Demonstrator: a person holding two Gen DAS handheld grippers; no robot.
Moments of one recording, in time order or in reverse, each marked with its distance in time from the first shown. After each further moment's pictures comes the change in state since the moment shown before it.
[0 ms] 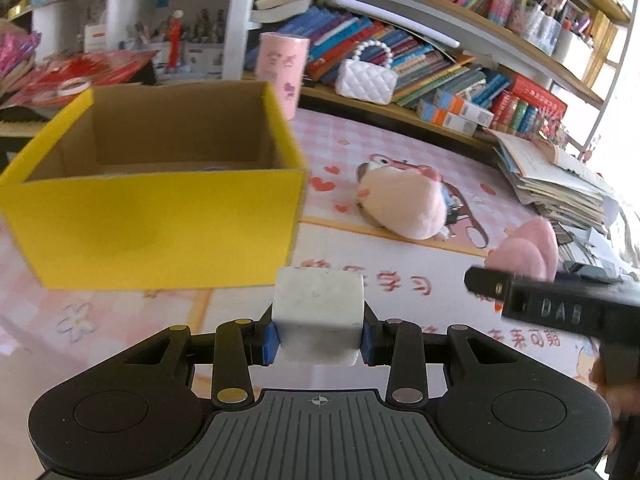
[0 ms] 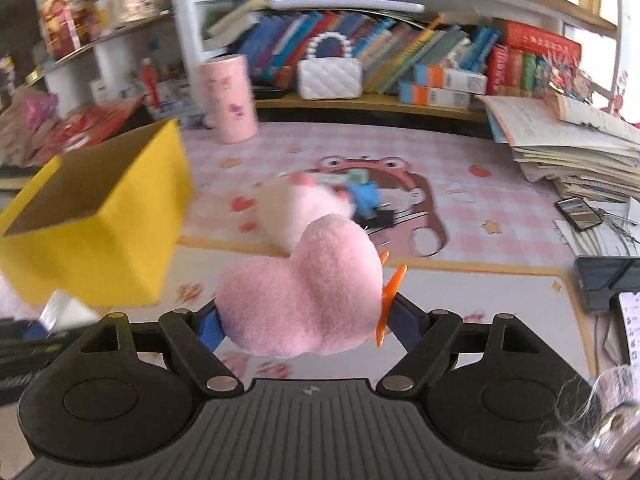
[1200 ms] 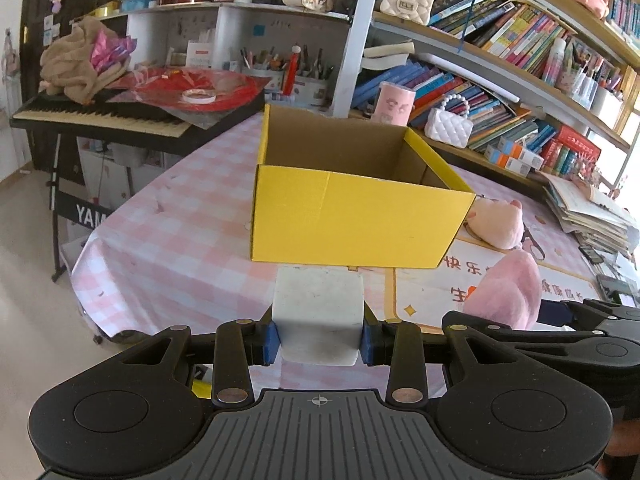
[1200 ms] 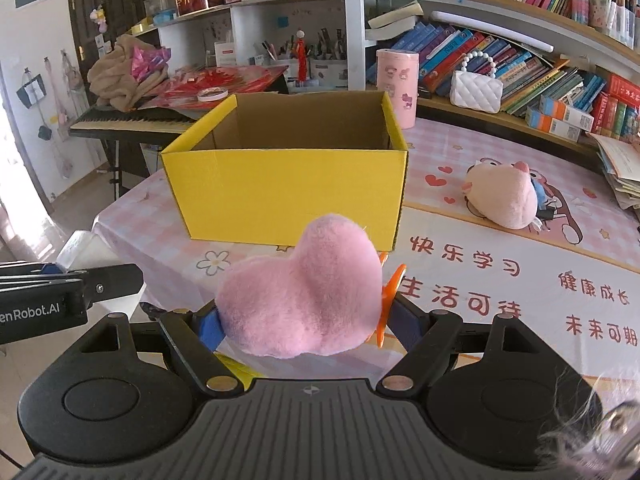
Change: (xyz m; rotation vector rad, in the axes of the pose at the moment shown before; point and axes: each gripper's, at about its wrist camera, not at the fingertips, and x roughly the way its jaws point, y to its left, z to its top) left arm -0.116 0.138 -0.043 -0.059 -0.106 0.100; right arm -0.048 0.193 -0.058 -0.156 -0.002 0.148
